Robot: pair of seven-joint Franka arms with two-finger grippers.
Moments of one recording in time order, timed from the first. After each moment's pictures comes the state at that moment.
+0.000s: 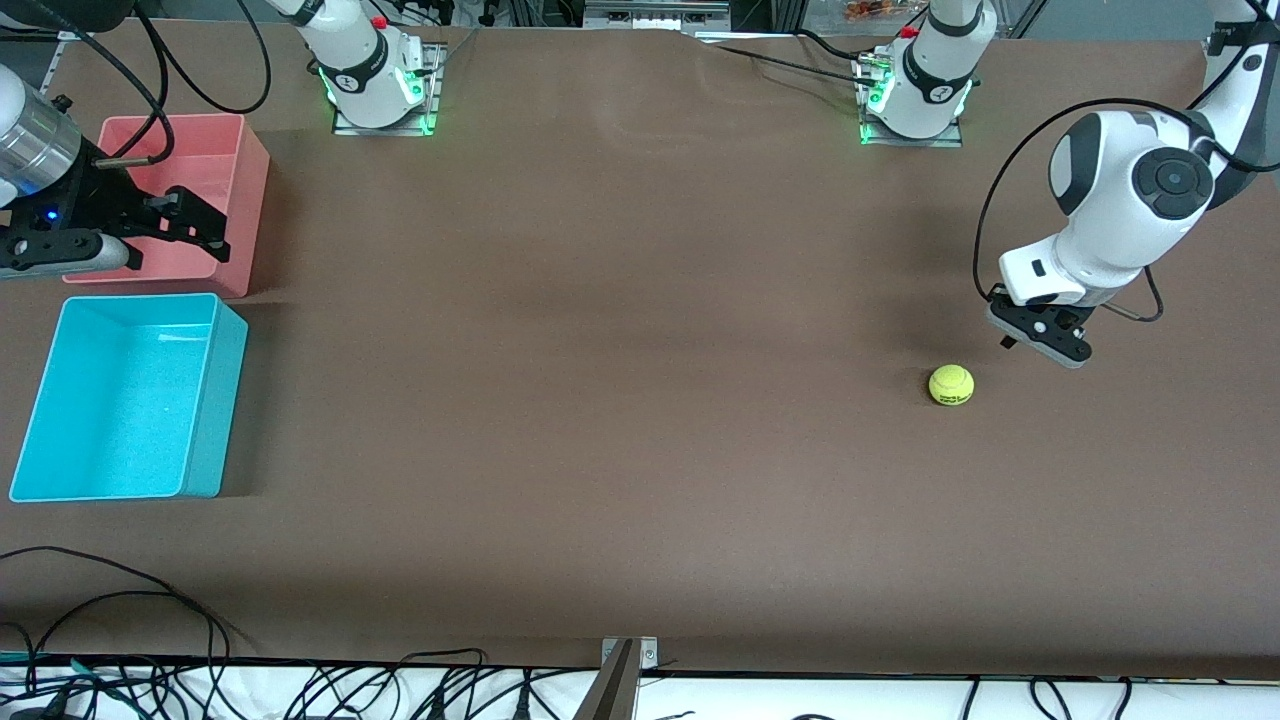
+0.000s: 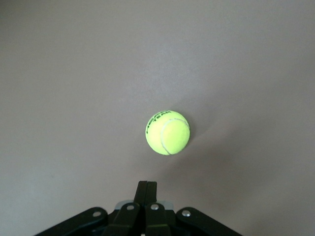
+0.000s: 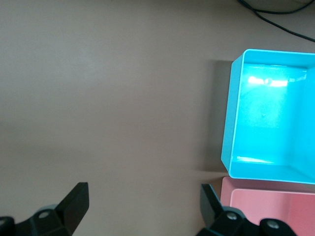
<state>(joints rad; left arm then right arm) 0.04 0.06 -0.04 -2.26 0.13 2.41 0.58 0.05 -0.01 0.03 -1.66 0.00 1.68 -0.03</state>
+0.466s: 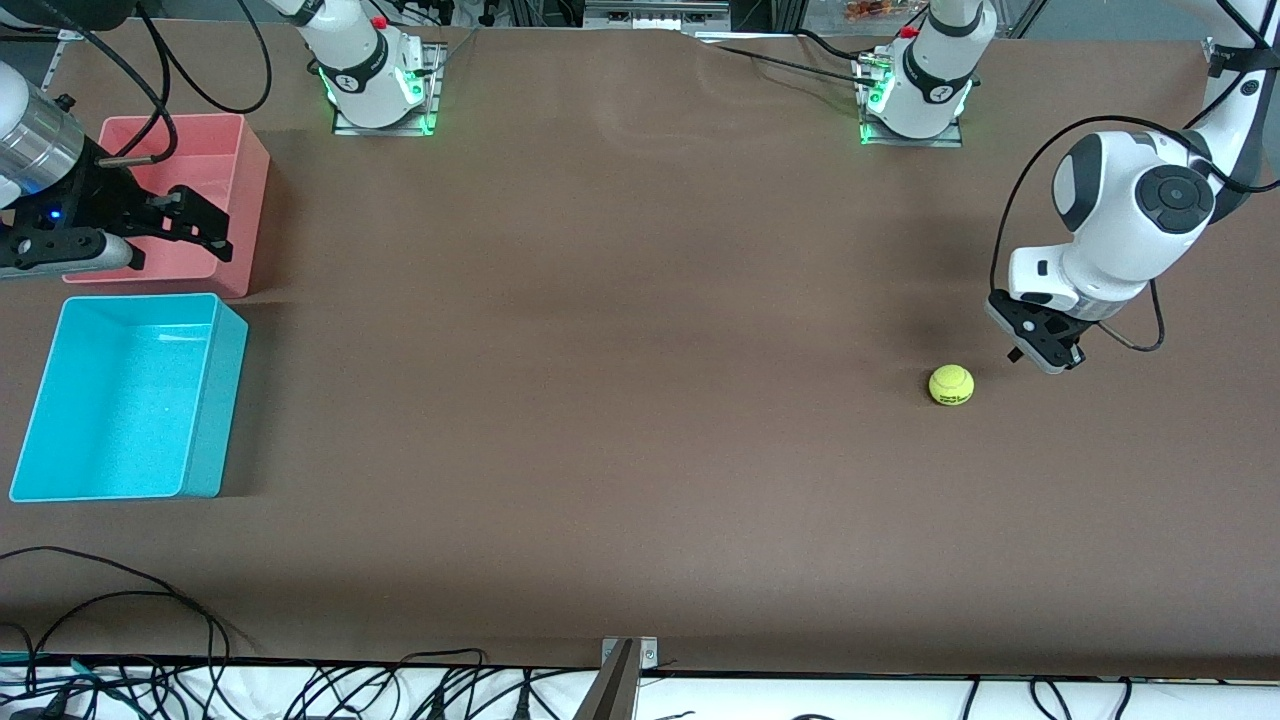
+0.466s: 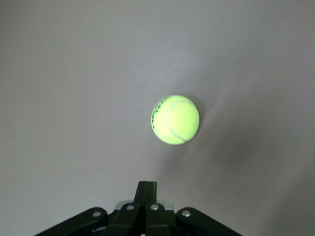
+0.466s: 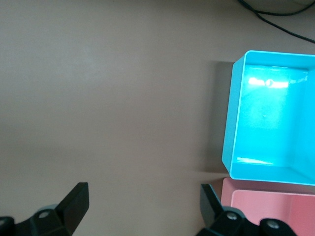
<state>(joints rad) 0.08 0.11 -0.03 -2.27 0.14 2.49 0.98 0.05 -0.01 0.03 -1.66 0.00 1.69 -0.03</state>
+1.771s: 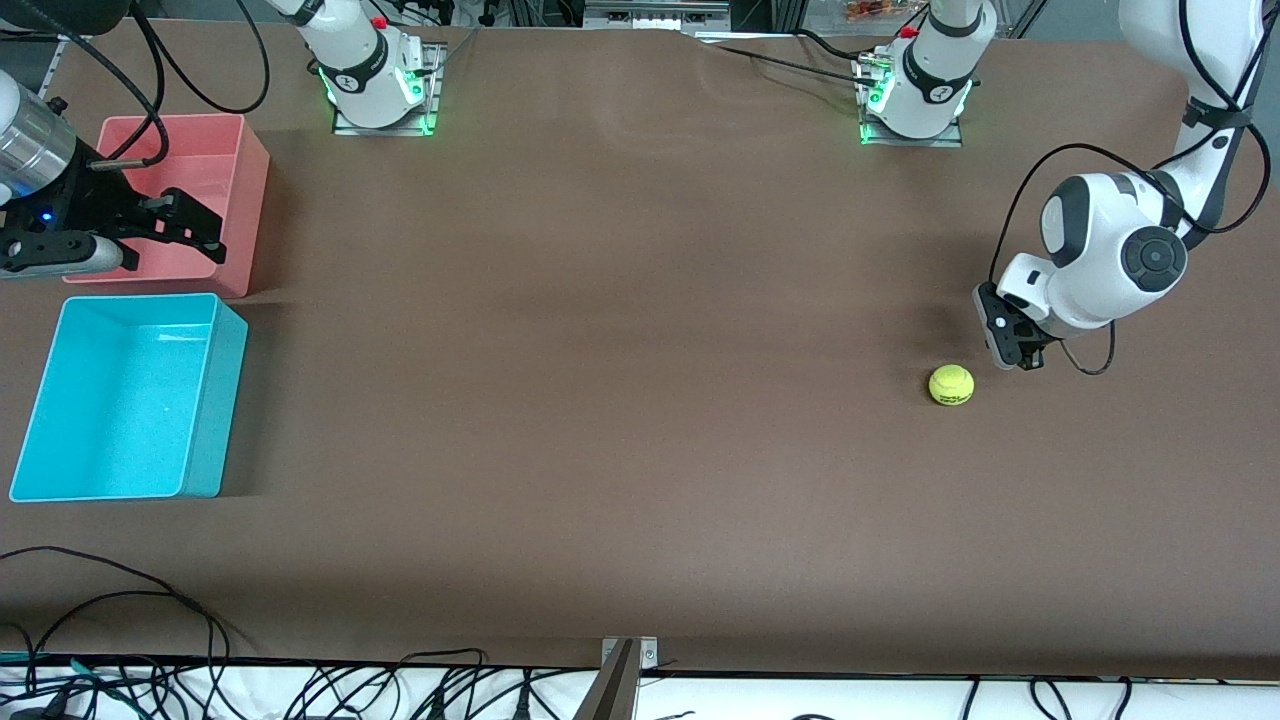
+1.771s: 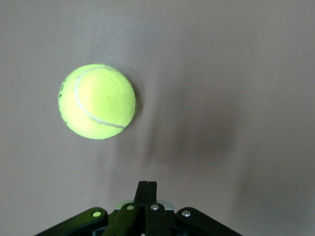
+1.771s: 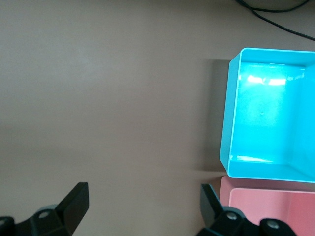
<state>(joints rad) 0.12 0.27 -0.03 -2.26 0.06 2.45 1.38 0.04 -0.01 0.03 -1.66 0.00 1.69 -0.03</state>
